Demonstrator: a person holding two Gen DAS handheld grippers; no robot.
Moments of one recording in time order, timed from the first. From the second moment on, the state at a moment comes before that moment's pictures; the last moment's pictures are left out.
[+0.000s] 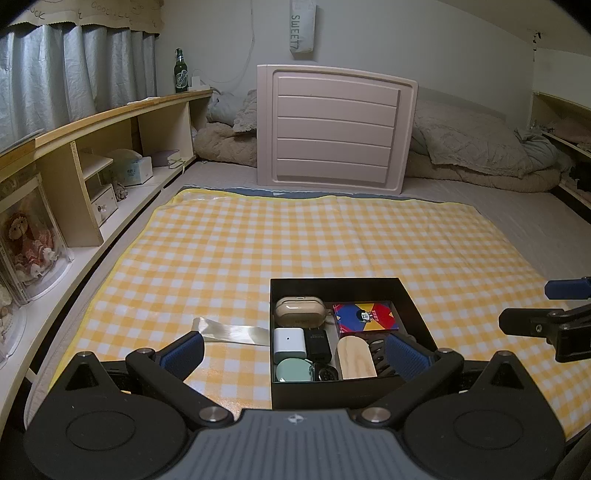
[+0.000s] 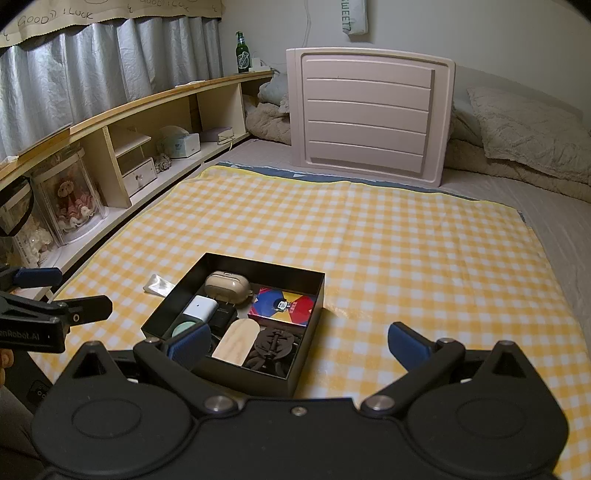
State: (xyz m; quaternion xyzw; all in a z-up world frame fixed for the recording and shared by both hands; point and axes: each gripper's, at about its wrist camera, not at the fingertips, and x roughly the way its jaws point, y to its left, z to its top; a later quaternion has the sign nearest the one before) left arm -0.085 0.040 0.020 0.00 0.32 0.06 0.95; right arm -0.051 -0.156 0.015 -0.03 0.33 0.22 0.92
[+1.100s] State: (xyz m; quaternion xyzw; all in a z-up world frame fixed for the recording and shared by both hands) left arm -0.085 0.040 0.020 0.00 0.32 0.06 0.95; right arm -0.051 -0.156 0.015 -0.03 0.33 0.23 0.92
